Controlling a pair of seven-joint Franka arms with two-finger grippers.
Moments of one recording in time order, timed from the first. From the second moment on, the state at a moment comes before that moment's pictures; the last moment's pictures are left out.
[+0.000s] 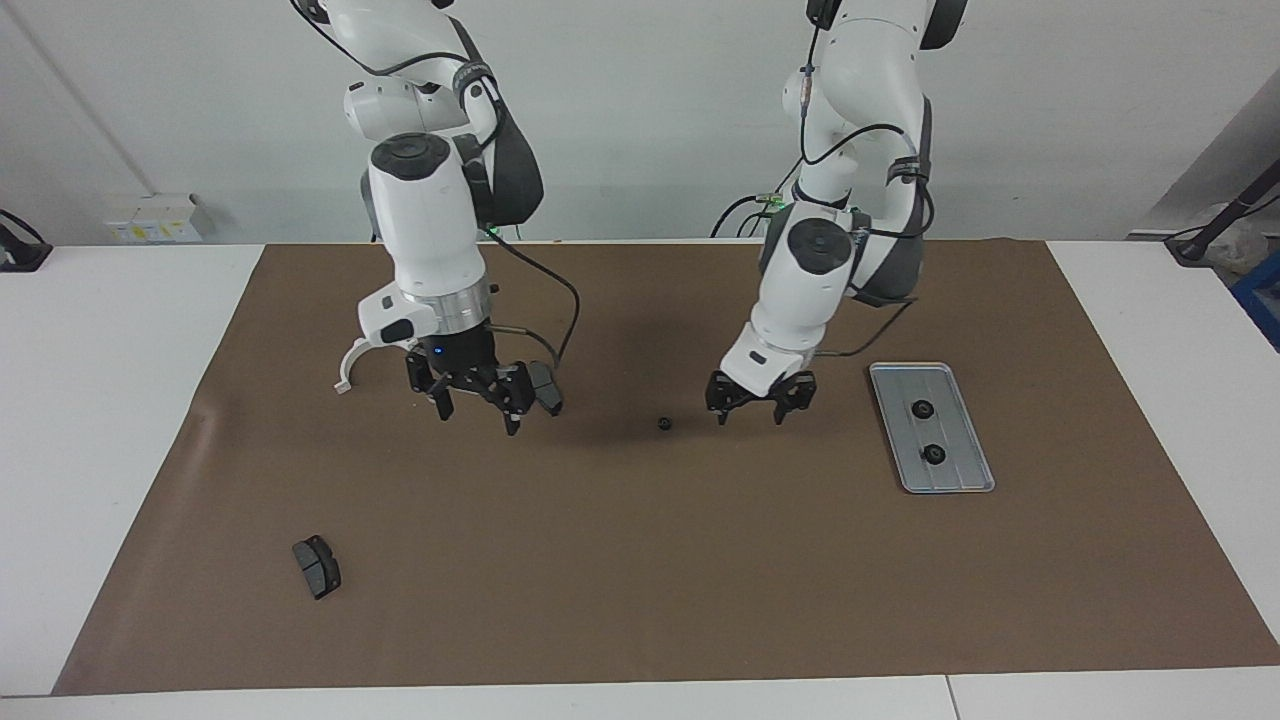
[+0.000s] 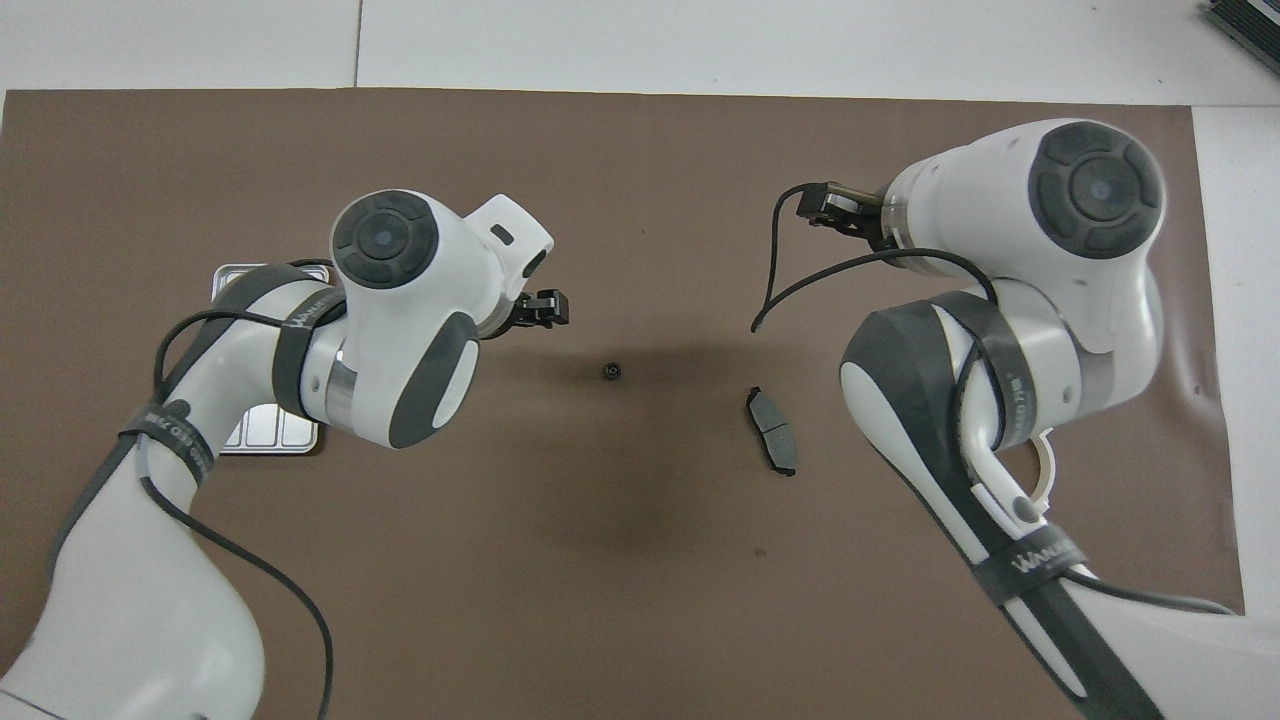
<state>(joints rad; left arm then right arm) -0.52 0.36 -0.01 -1.73 -0.05 2.20 -0.47 0.25 0.21 -0.01 -1.69 -0.06 2.16 0.61</state>
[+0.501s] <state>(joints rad) -0.64 0.49 0.00 -1.64 -0.05 2.24 -0.59 0.11 0.01 -0.01 -1.69 -0.06 1.85 0.32</state>
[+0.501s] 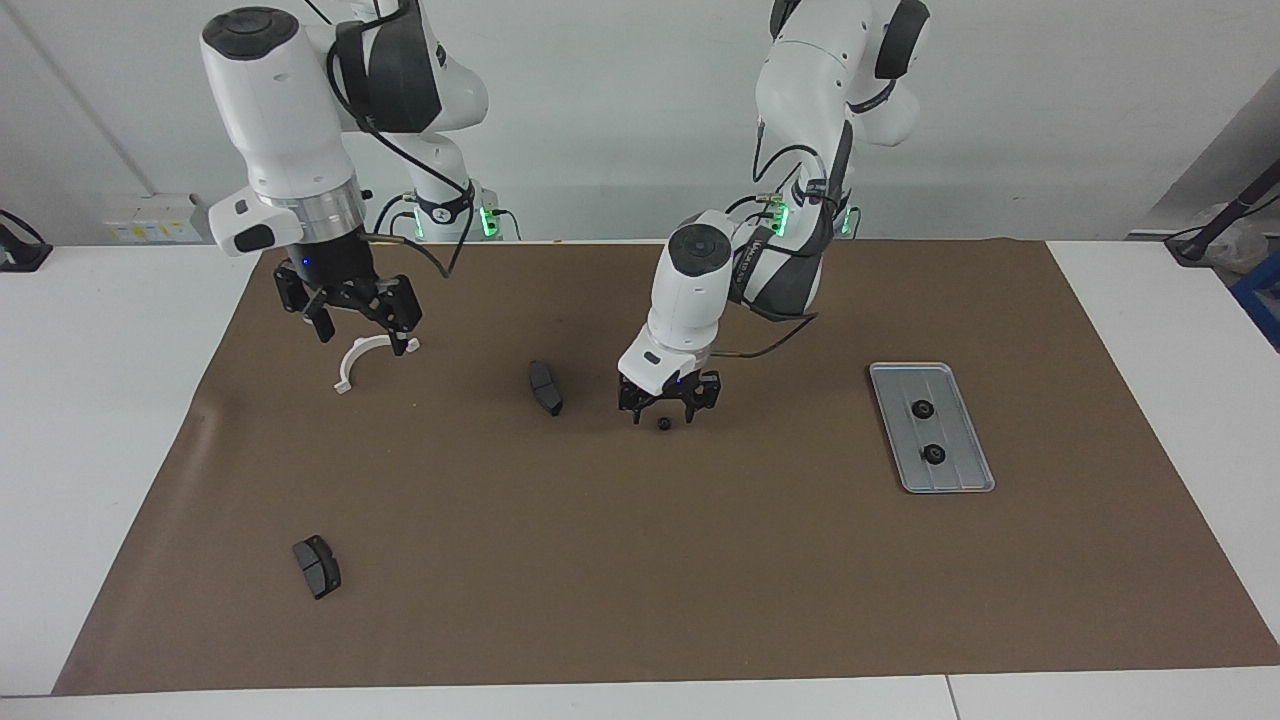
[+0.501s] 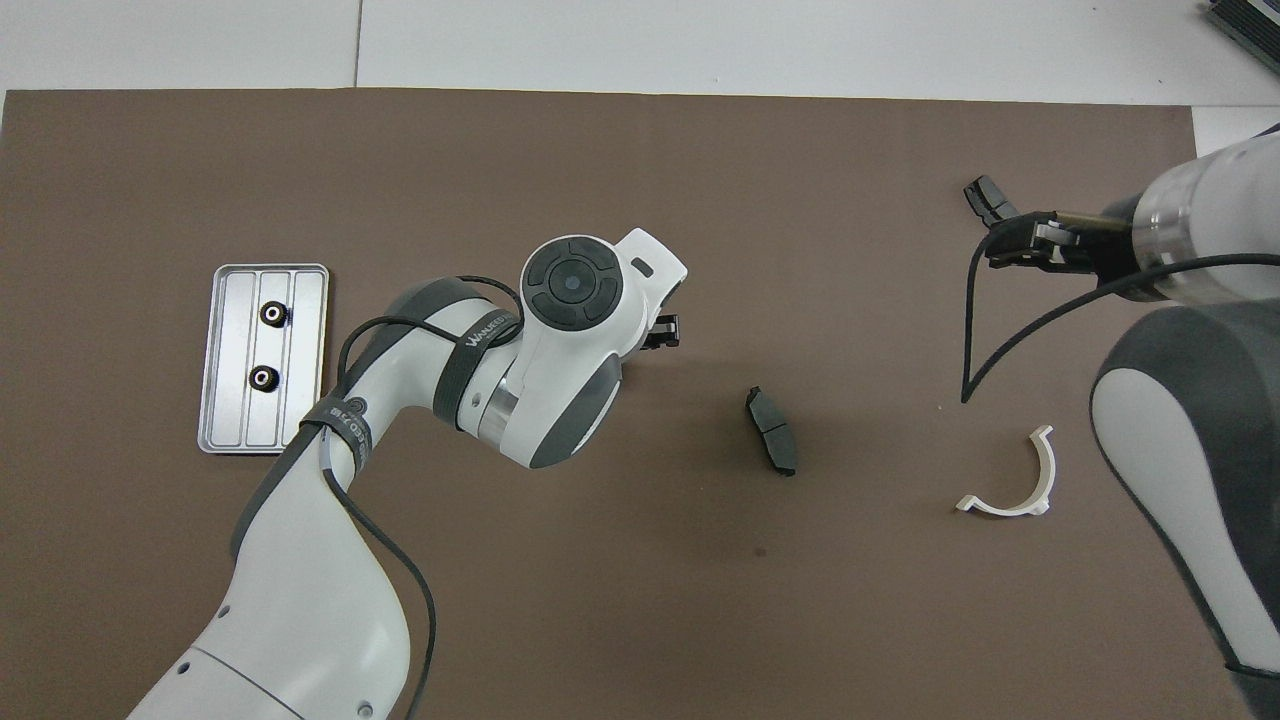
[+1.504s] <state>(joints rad) -0.67 0.48 0.00 -1.77 -0.04 2.32 -0.59 0.08 -0.01 -0.01 -1.64 -0.03 1.60 0.17</state>
